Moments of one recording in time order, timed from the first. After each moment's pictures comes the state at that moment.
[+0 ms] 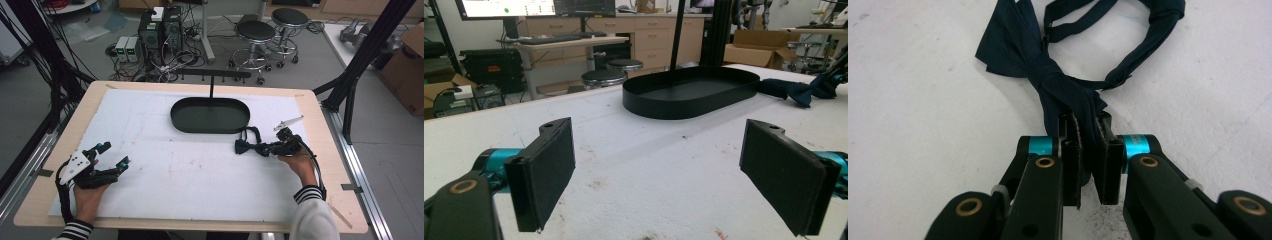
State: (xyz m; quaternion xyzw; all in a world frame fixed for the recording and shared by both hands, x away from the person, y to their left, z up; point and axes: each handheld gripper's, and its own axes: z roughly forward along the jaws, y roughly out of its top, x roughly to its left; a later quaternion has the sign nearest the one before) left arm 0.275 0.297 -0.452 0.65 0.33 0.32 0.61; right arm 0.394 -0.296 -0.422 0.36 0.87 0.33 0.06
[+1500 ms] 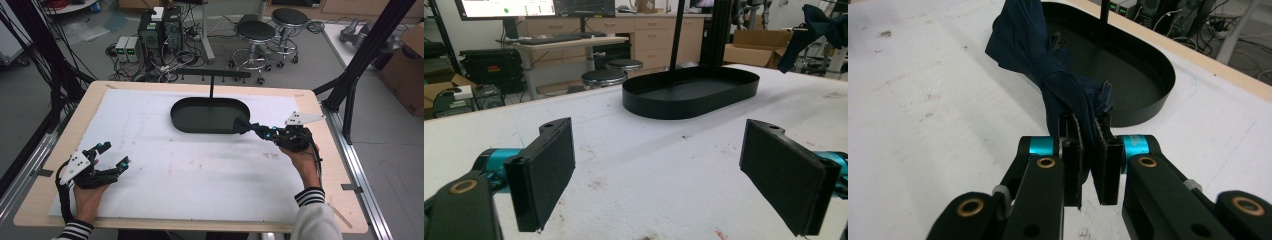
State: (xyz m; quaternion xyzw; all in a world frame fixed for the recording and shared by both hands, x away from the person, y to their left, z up) left arm 0.275 0.297 -0.452 0.65 0.33 0.32 0.61; right arm 0.361 -0.290 -0.363 0.31 0.81 0.46 0.18
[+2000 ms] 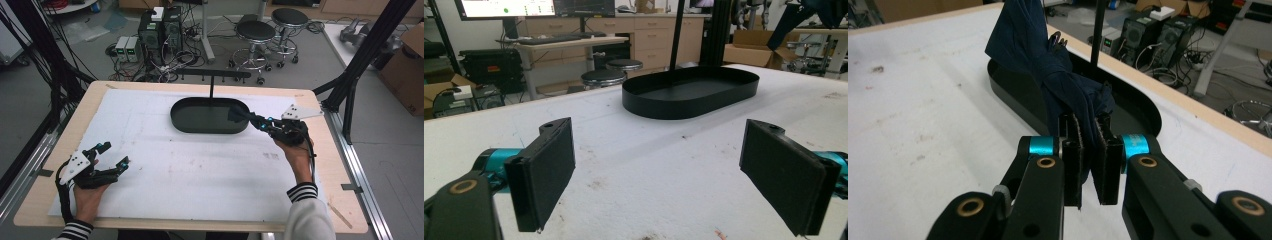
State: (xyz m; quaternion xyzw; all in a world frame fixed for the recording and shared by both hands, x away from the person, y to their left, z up) left arm 0.275 0.297 -0.452 0.65 0.33 0.32 0.61; right arm 0.364 -0.271 -0.344 0.30 0.79 0.49 0.22
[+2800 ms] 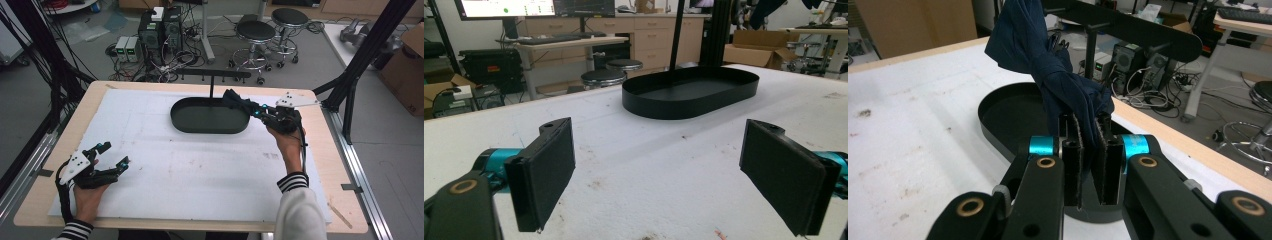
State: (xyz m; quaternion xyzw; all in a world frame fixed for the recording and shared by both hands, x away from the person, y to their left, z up) left arm 0.276 0.297 -0.452 0.65 0.33 0.32 0.61; right arm 0.384 -0.252 -0.326 0.31 0.76 0.52 0.24
